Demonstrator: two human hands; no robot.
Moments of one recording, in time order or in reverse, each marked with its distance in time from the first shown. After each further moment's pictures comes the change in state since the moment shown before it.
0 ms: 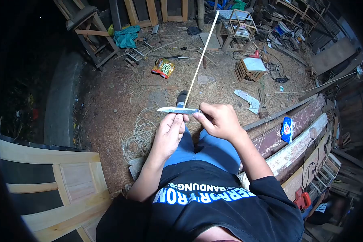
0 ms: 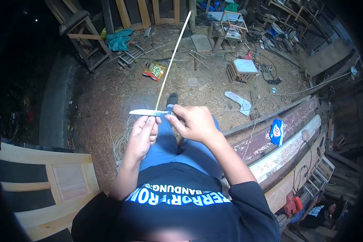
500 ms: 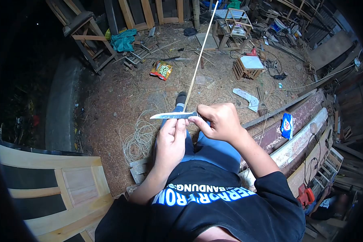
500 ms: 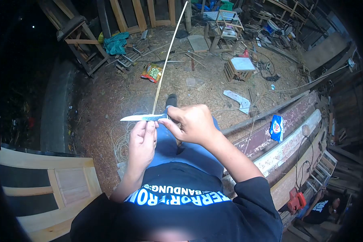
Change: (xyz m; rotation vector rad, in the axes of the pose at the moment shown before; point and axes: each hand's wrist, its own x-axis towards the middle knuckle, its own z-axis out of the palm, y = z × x) left_hand -0.019 -0.001 0.031 0.222 0.166 0.234; right_hand -0.004 -0.015 -0.017 -0.108 0.098 -0.138
